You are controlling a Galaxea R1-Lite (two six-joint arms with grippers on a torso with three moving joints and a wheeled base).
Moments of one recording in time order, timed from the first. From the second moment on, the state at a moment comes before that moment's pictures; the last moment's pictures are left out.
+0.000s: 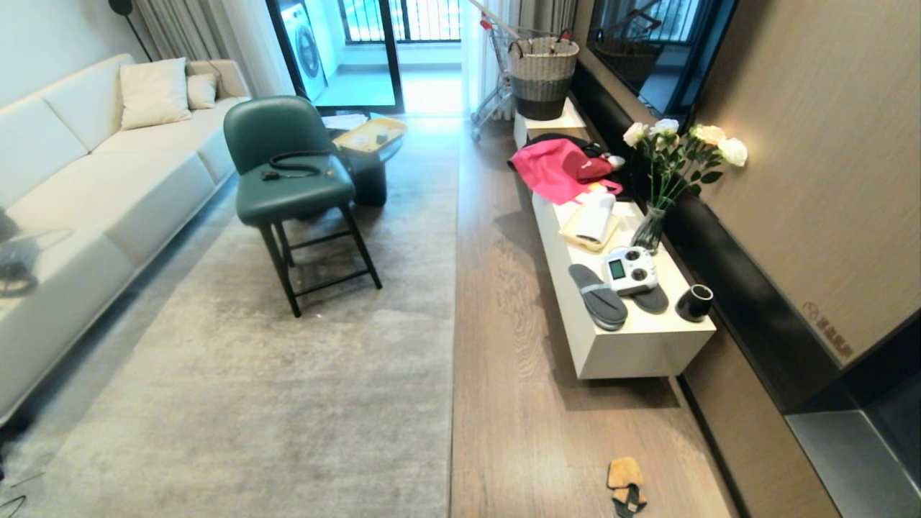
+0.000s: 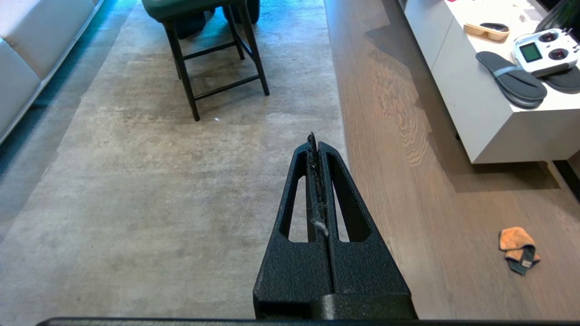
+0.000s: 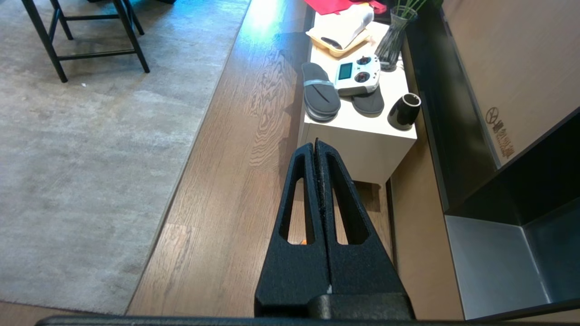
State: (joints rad) left arm 0.00 0.00 -0.02 0.05 -0.01 0.02; right arm 0.01 0.00 0.00 0.02 0.07 -0.16
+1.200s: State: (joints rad) left arm 0.00 0.00 -0.02 0.05 -0.01 0.02; right arm 0.01 0.00 0.00 0.02 0.07 -0.15
